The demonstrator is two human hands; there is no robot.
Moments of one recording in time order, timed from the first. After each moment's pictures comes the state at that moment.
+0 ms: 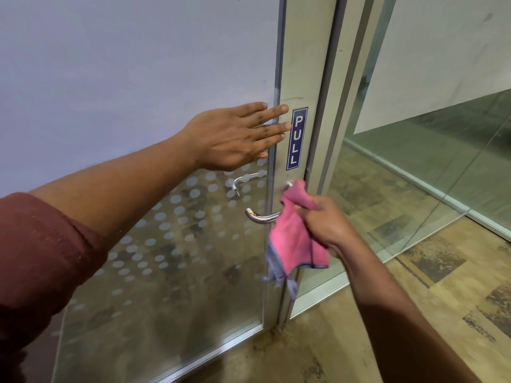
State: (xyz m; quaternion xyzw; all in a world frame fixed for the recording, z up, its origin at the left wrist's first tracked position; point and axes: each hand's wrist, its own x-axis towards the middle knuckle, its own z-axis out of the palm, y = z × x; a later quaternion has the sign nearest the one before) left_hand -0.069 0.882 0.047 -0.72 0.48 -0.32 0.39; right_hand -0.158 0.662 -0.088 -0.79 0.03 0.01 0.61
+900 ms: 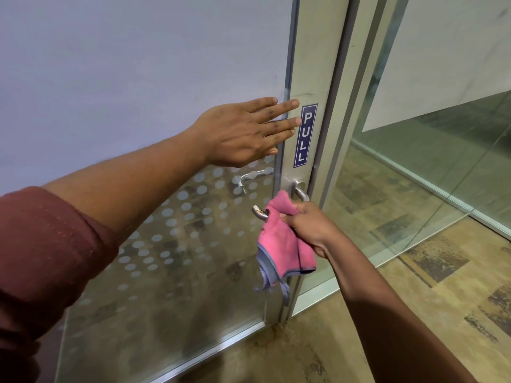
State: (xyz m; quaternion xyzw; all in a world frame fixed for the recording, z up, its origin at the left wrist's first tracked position) left_hand -0.071 0.882 0.048 -0.73 0.48 -0.32 0.37; right_hand -0.145 0.687 -0.111 -0.76 0.04 0.12 0.64
